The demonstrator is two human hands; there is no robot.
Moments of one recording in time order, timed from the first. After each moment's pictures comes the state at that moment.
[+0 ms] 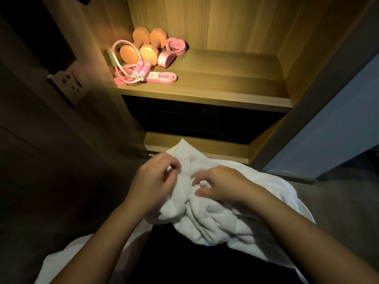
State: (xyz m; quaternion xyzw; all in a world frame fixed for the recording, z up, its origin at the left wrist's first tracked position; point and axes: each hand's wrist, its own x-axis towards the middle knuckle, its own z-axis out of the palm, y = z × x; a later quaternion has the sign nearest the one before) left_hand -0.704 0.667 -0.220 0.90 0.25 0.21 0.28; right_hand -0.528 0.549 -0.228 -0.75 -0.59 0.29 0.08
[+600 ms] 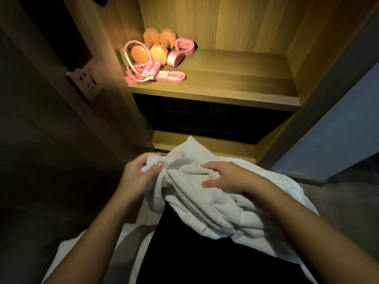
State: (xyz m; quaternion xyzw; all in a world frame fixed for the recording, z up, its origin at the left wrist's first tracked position) left_hand -0.741 0.683 -0.216 0.69 0.43 0.20 0.55; right_hand -0.517 0.552 -0.243 -0.76 -0.50 0.40 0.13
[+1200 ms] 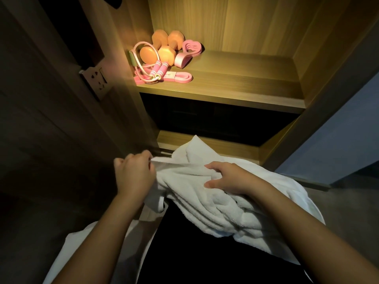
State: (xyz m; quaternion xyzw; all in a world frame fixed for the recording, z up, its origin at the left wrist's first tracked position) left_hand -0.745 0.691 -0.222 0.87 0.48 0.11 0.05; right_hand -0.525 0.551 -0.249 -0.77 -0.48 0.40 0.13
